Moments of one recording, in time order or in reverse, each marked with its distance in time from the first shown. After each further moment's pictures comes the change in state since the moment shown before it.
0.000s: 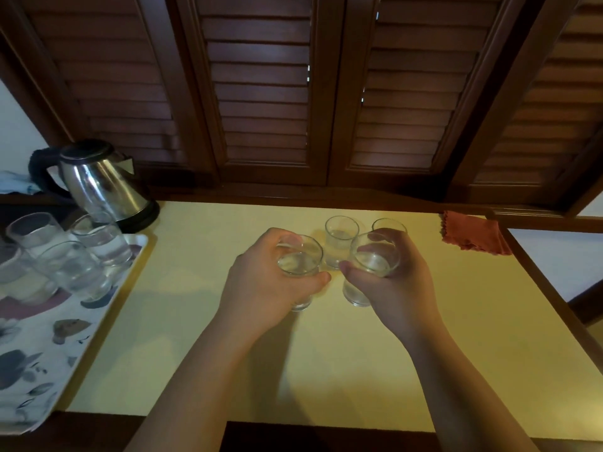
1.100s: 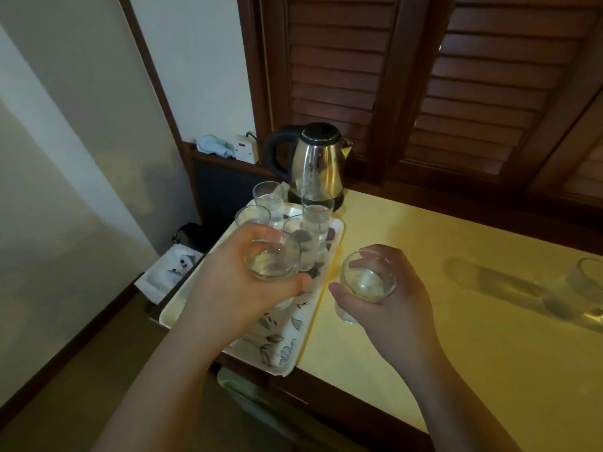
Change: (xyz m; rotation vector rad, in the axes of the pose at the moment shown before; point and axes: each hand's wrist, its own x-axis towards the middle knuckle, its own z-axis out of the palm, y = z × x) left_hand -0.073 -0.163 -0.301 0.095 0.309 -0.176; right_hand -0.108 -0.116 0.284 0.029 -0.398 -0.286
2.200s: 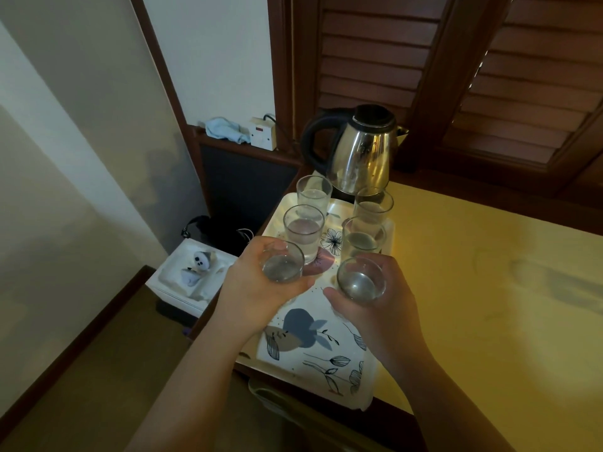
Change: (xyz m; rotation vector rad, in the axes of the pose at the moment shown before) left_hand 0.072 -0.119 -0.012 -0.071 -0.114 -0.154; right_hand 0.026 0.007 0.134 0.050 0.037 0.237
